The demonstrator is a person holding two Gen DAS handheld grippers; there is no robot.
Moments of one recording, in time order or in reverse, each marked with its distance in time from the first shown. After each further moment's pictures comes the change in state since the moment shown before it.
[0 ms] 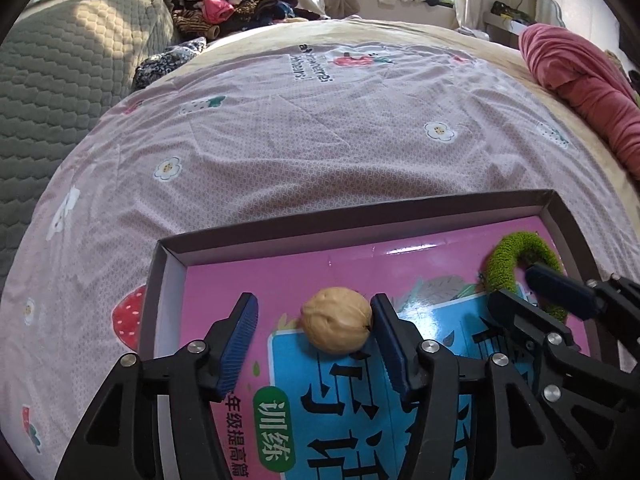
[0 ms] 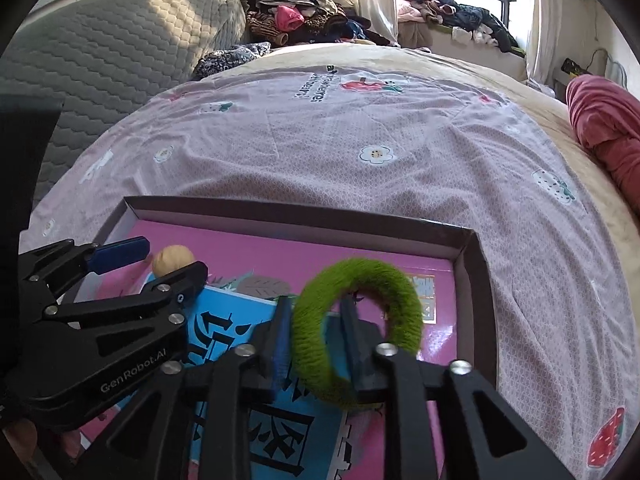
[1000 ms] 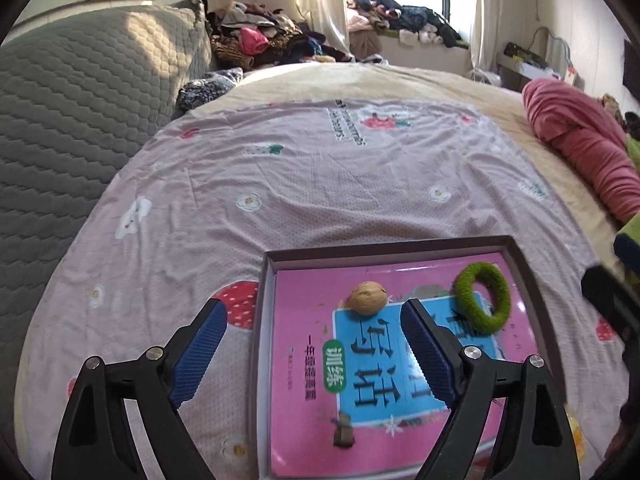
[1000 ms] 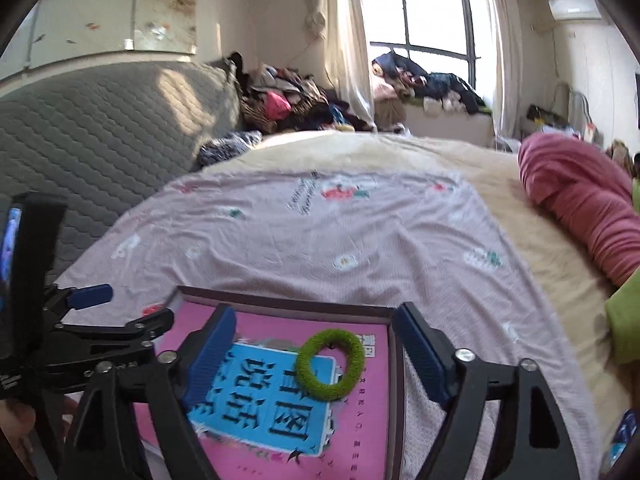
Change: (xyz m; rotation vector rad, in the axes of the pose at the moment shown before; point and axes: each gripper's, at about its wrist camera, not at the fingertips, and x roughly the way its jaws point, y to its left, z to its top) left arm -0.124 0.048 -0.013 -0.093 -0.125 0.011; right arm -0.153 0.016 0.001 0.004 -0.304 -0.048
